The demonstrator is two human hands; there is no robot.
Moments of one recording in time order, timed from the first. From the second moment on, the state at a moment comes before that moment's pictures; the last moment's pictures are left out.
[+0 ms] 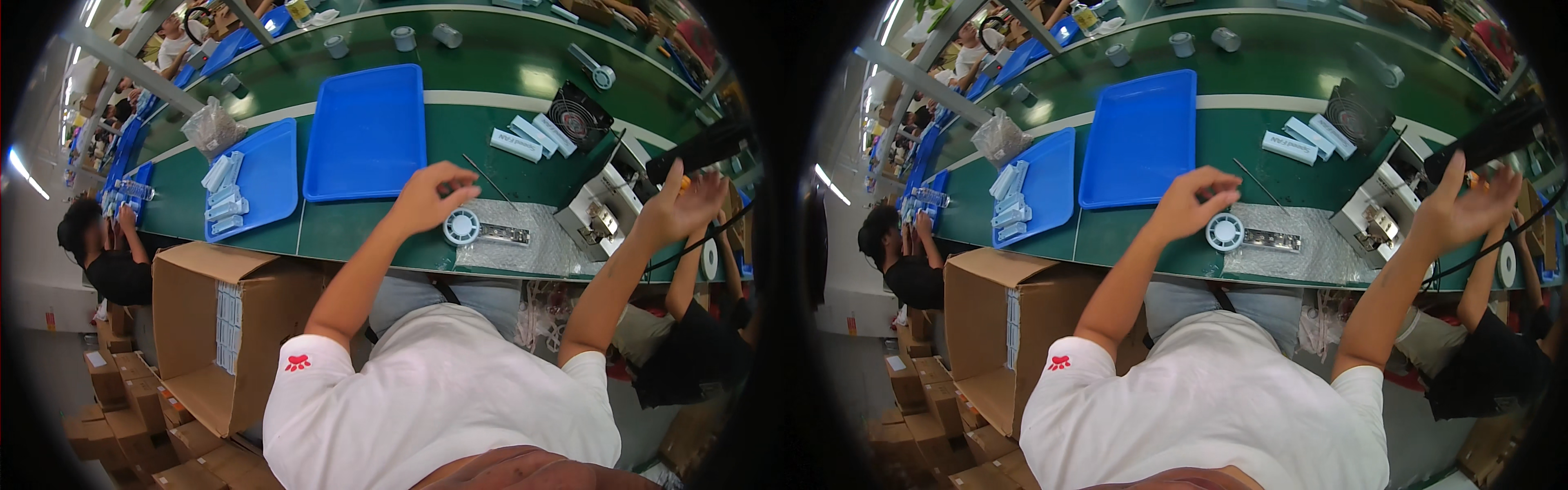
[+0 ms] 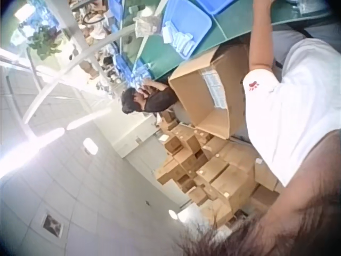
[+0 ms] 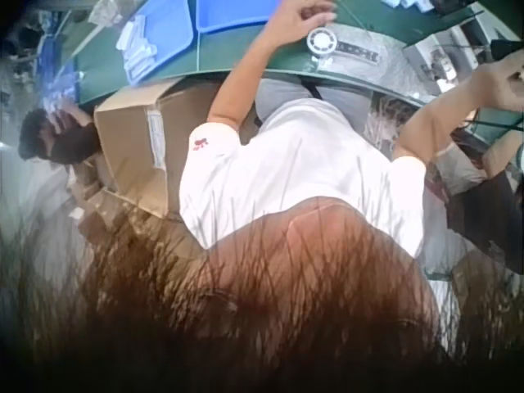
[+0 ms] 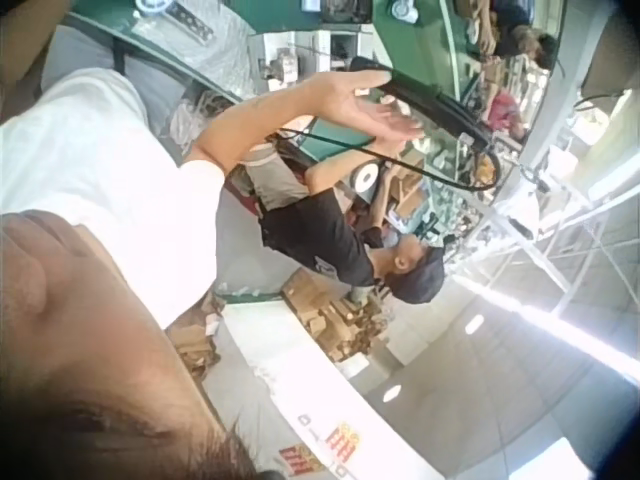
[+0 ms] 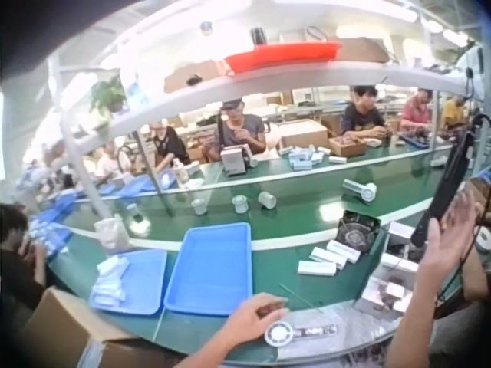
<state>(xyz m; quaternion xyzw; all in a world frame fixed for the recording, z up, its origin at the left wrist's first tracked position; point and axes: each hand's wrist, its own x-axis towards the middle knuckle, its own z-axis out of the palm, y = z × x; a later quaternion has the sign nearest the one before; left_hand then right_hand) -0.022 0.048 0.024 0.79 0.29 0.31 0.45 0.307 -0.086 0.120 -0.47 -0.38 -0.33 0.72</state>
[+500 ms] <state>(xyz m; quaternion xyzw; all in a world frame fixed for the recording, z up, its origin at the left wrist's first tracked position) -0.064 -0.002 -0.008 0.83 0.24 0.33 0.37 0.184 -0.119 0.009 -0.60 -0.72 0.02 0.35</state>
